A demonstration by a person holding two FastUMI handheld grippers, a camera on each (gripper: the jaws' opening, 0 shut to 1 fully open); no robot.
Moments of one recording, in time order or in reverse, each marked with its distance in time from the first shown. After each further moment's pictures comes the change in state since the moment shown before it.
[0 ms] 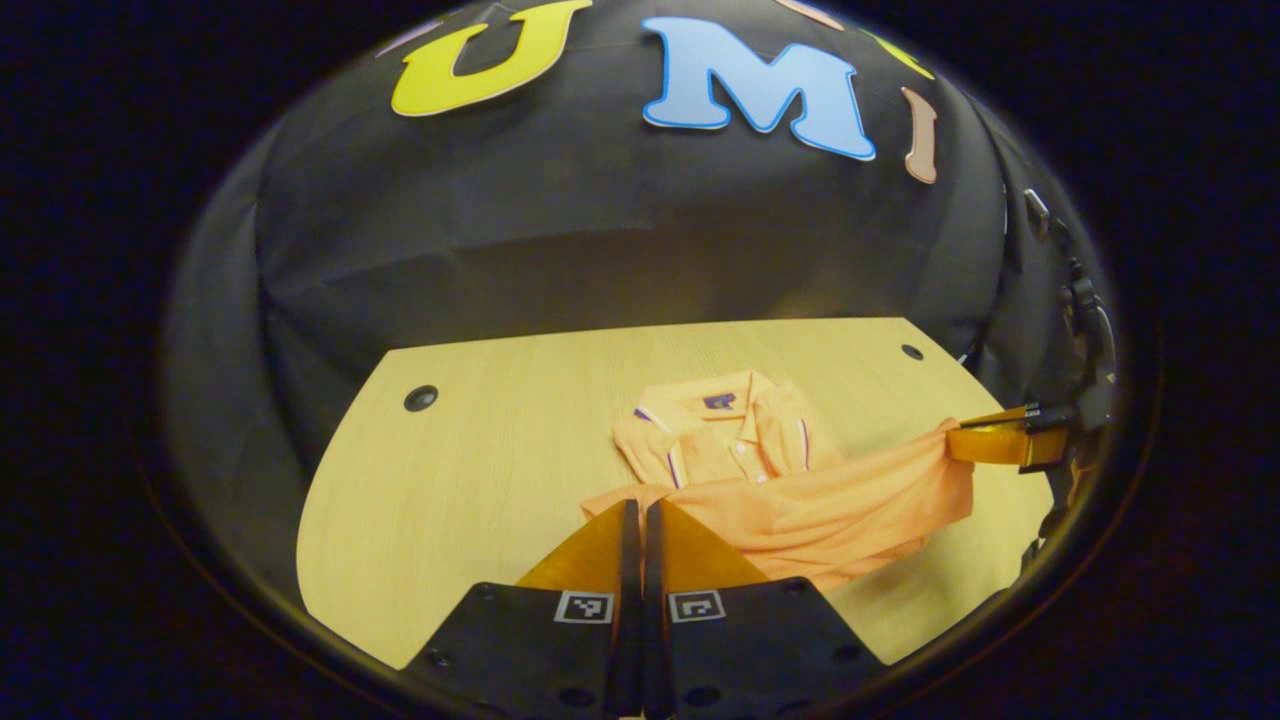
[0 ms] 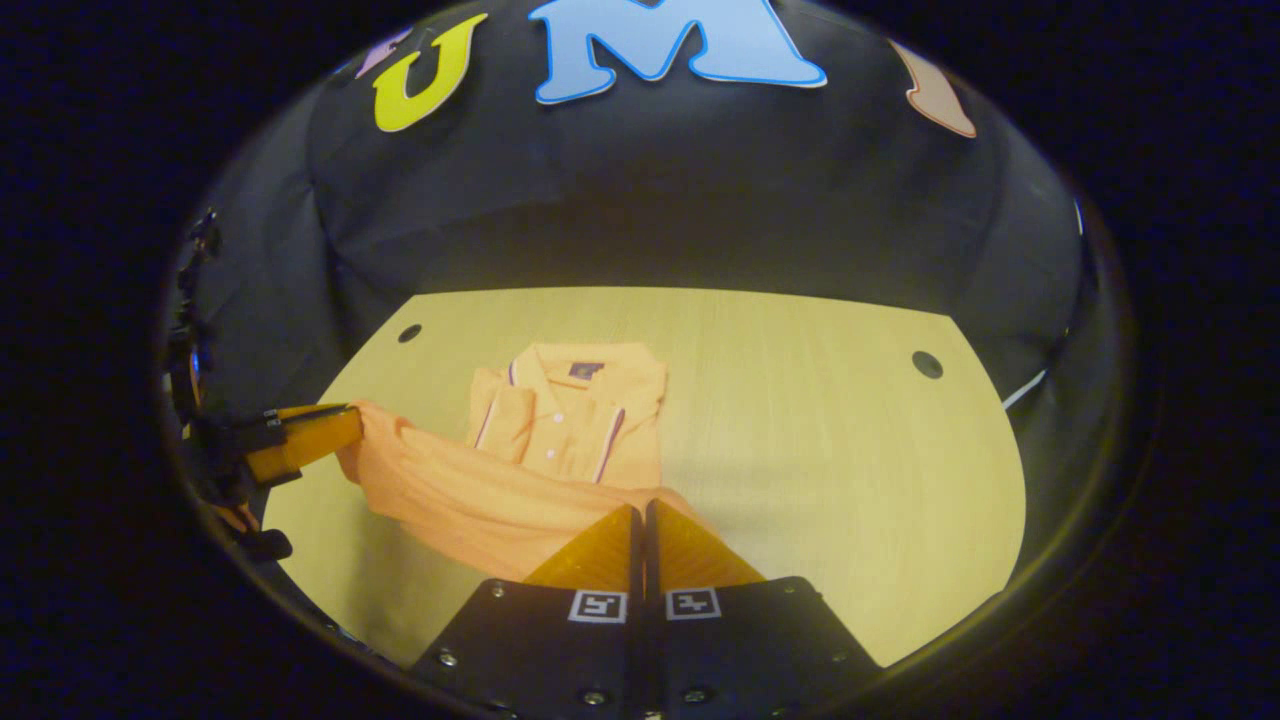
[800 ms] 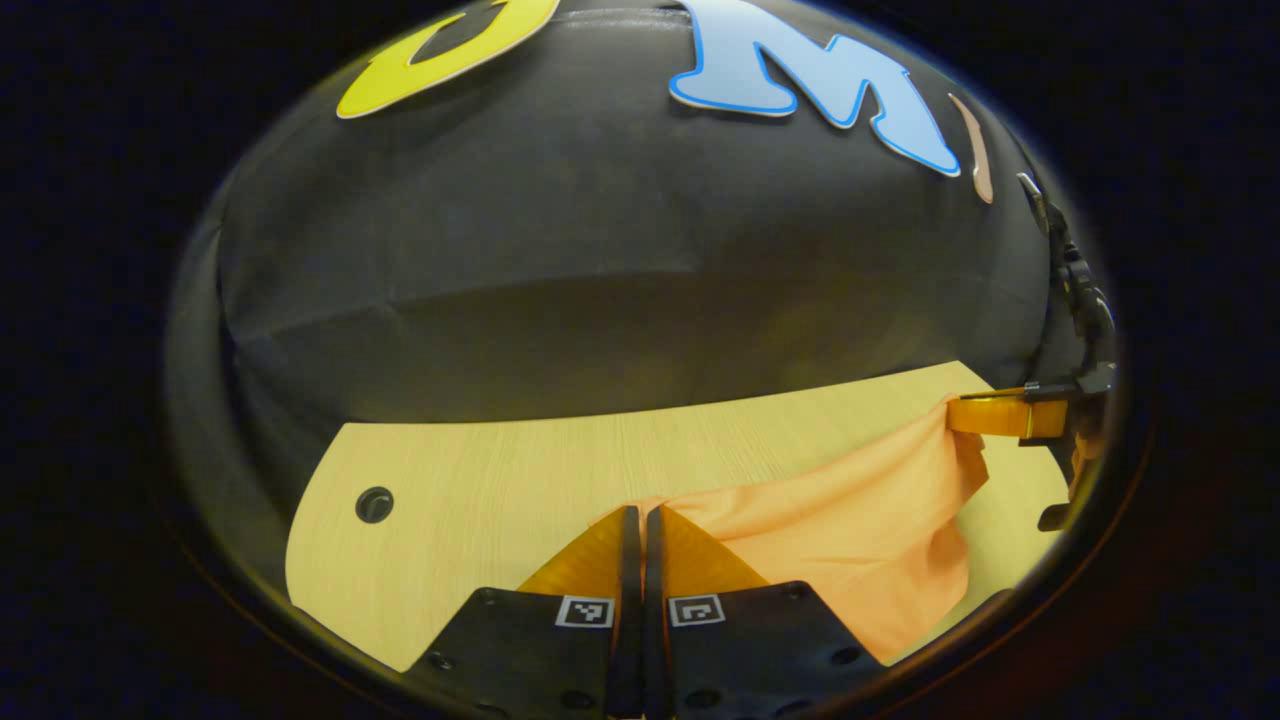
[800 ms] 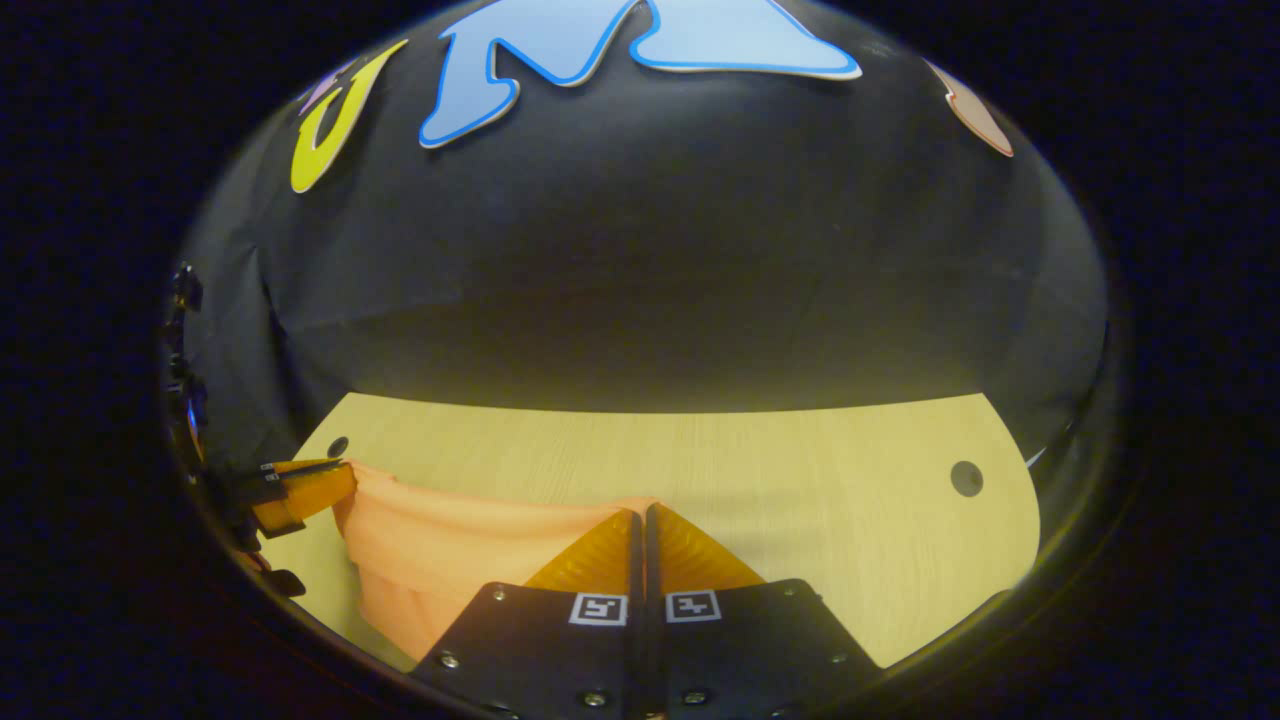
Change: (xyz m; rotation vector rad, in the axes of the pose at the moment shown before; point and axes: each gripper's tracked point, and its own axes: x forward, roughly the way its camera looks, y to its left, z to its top) left arm 0.173 0.028 0.093 0.015 -0.072 0.005; right arm 0.143 -0.045 0.136 0.079 -0.155 -0.044
